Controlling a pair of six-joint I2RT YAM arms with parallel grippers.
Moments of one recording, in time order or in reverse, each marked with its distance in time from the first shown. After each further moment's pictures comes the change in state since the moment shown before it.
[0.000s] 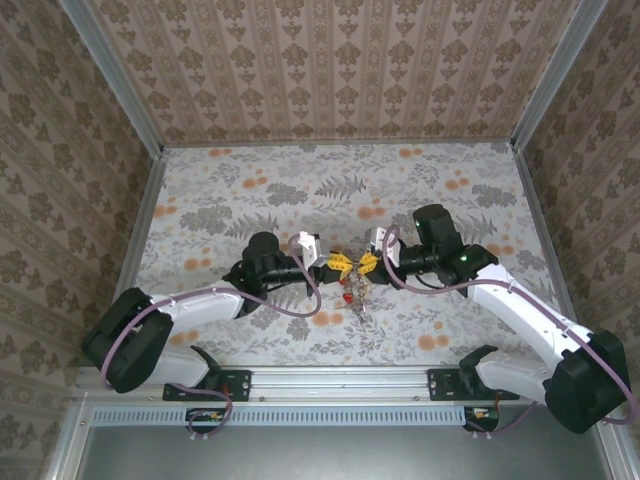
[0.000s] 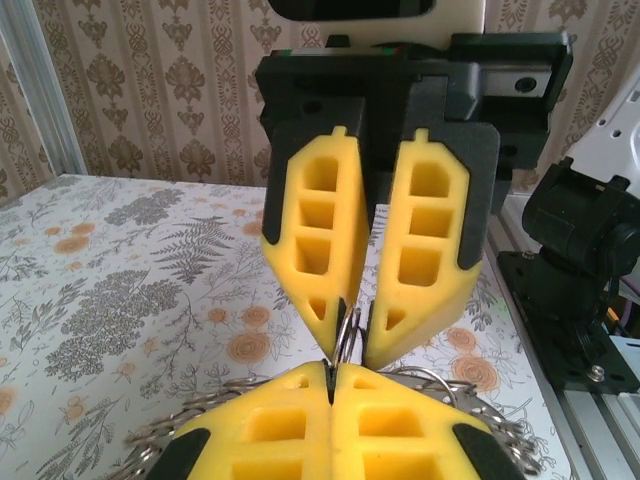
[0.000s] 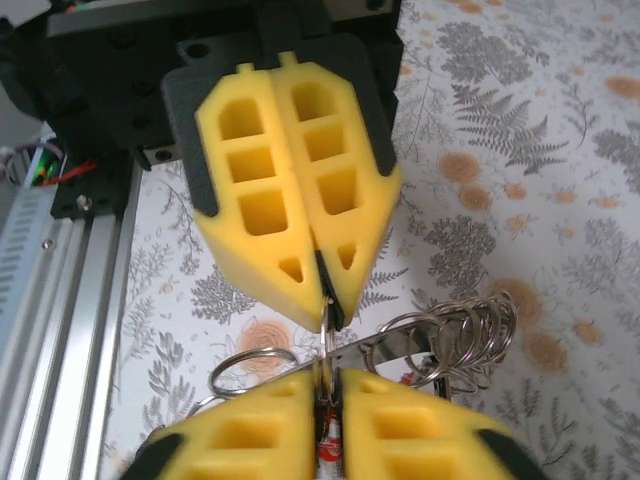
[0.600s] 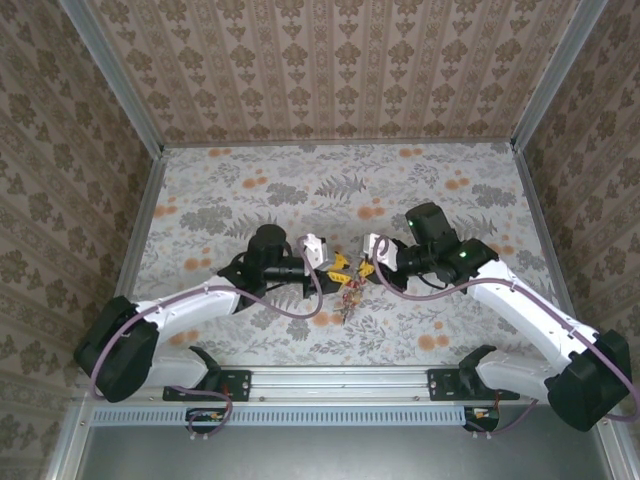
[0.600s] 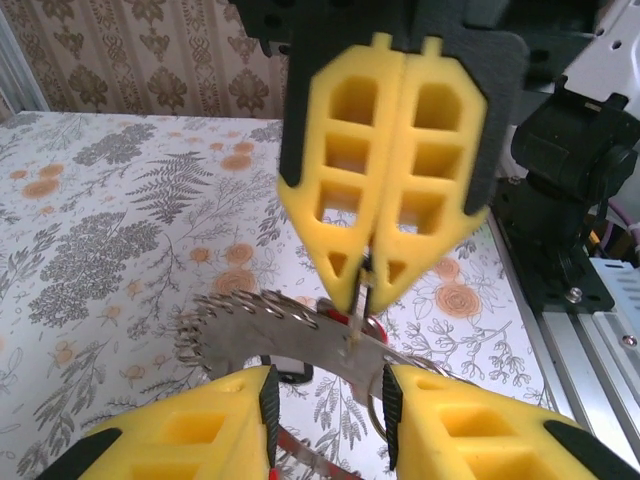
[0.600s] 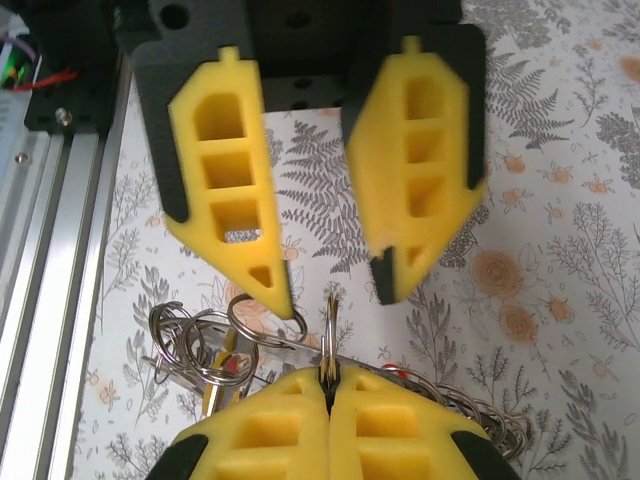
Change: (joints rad) left arm -0.001 -0.061 0.130 -0.454 0.008 0.208; right arm 0.095 0.014 0.127 -0.232 0.177 -0.183
